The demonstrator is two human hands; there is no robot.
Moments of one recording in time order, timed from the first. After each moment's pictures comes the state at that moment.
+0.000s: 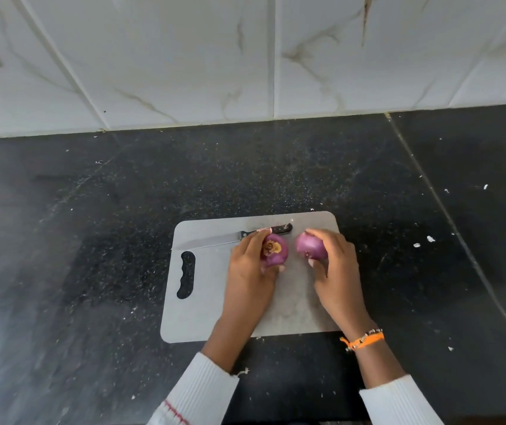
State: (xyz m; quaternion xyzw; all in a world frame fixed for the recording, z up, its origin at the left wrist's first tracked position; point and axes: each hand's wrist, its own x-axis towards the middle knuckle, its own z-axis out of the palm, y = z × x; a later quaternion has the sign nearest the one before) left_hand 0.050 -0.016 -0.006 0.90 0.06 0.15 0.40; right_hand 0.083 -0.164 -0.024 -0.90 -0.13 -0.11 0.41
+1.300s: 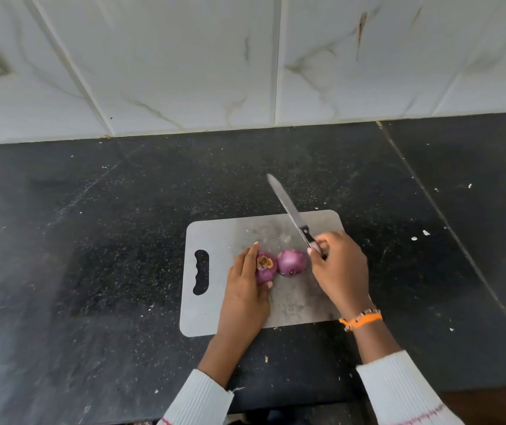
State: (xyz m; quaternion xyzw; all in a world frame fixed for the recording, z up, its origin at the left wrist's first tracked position) left_hand 0.008 0.015 -0.025 0.90 0.05 0.08 0.43; right_hand 0.073 -0.139 0.006 -0.95 -0.03 -0.09 0.29
